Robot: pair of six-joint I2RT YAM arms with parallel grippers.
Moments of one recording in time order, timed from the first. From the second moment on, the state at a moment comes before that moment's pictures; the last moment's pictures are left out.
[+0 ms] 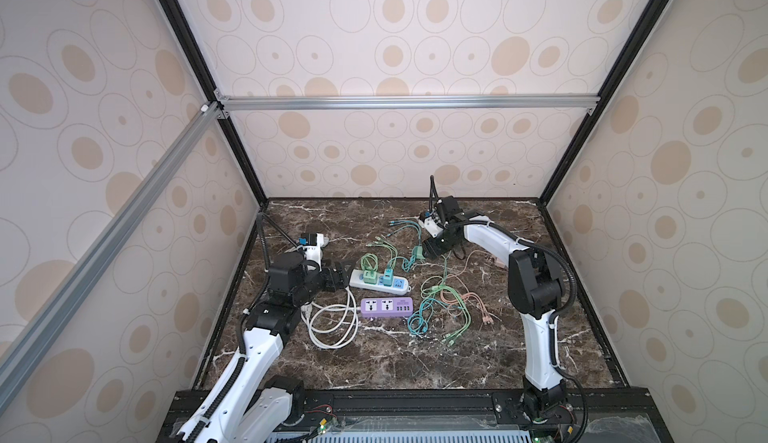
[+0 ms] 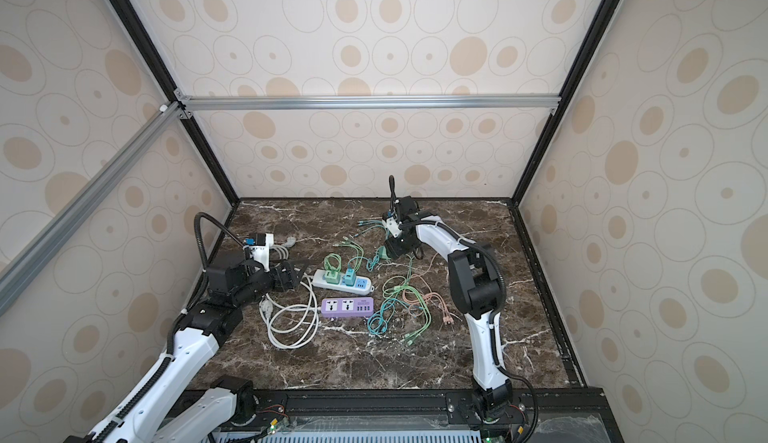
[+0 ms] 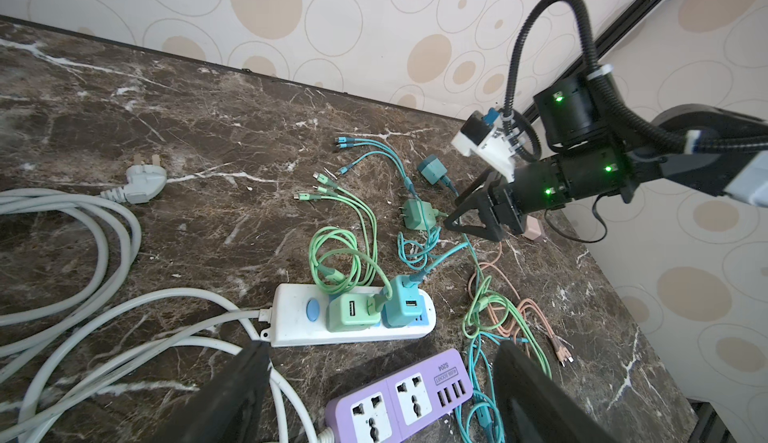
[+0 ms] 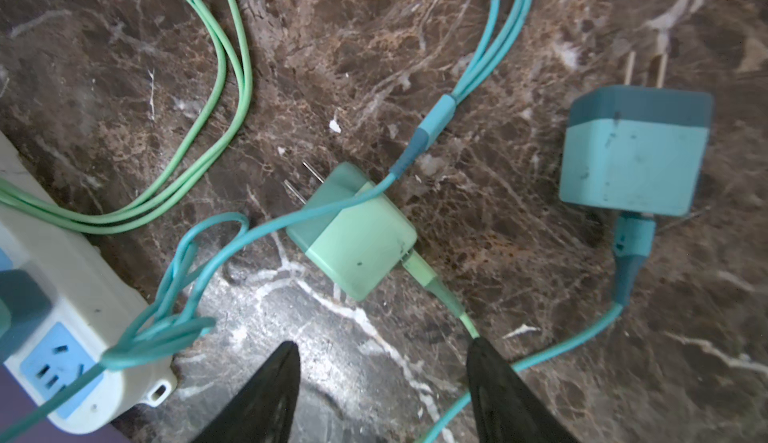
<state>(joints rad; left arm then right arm) -0.19 0.87 0.65 -0.18 0.33 -0.34 0.40 2.18 1.77 -0.77 -0.18 -0.19</state>
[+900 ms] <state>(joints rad) -0.19 0.86 0.65 -0.19 0.34 -0.32 0.41 2.40 2.06 -0.89 -0.21 -0.40</state>
